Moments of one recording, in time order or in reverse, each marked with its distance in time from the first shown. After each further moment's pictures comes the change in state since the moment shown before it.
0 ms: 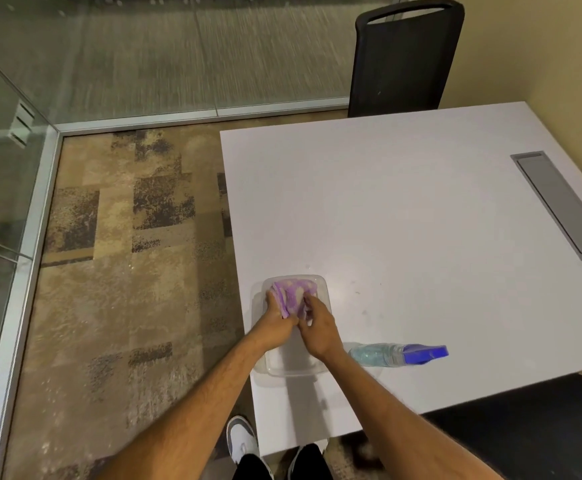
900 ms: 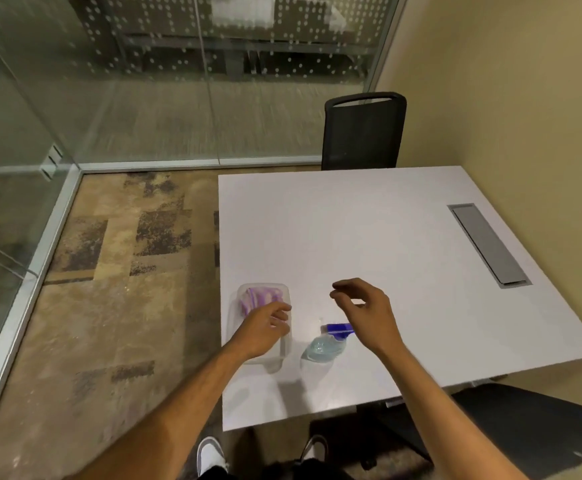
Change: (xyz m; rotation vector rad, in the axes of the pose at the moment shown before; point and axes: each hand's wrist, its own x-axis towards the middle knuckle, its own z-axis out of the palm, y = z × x) left_hand -0.137 0.042 0.051 0.119 0.119 0.383; right_hand -0.157 -0.074 -0.230 0.233 0.223 -0.224
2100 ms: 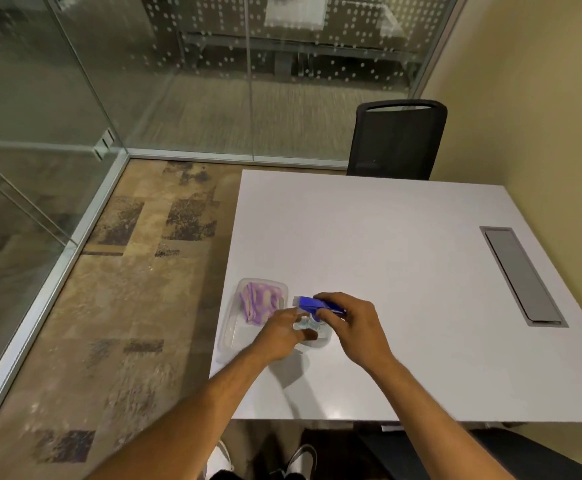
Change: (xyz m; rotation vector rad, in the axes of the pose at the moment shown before) left_hand 0.020 0.032 0.078 -0.040 0.099 -0.035; right_hand 0.019 0.030 -0.022 -0.116 -0.265 -0.271
